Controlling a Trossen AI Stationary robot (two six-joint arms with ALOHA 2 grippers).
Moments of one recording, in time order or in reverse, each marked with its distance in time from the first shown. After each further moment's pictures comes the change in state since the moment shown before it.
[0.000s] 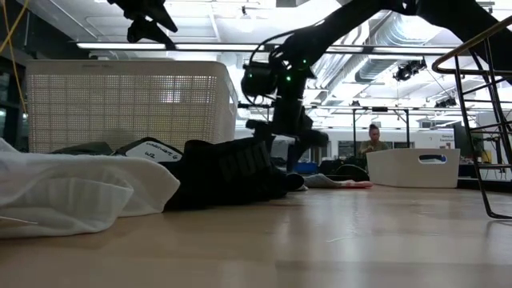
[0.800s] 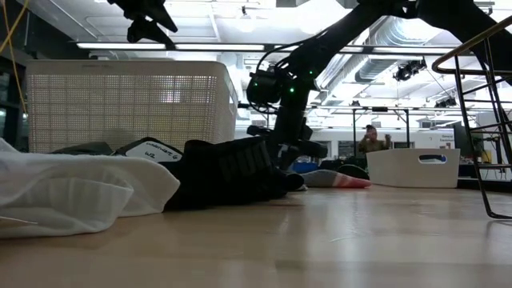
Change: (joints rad) left arm 0.000 0.000 0.000 0.001 0.001 0.003; right arm -0.047 0.000 -0.077 0.163 -0.016 -0.112
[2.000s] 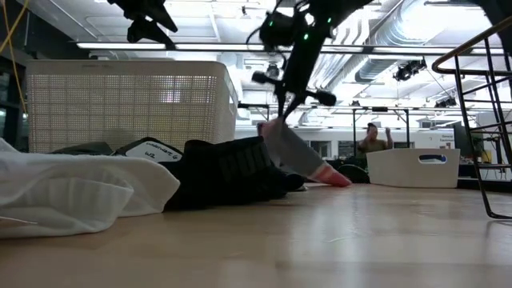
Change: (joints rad) left arm 0.000 0.000 0.000 0.000 0.001 -0.003; right arm 0.056 -0.279 0.001 -0.070 0.220 -0.632
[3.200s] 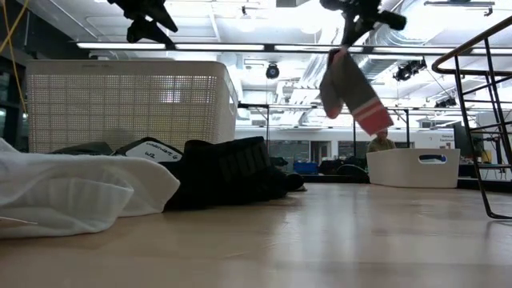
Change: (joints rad) left arm 0.000 0.000 0.000 0.000 -0.001 -0.020; right arm -0.025 -0.507 0.000 -0.387 0.212 -0.277
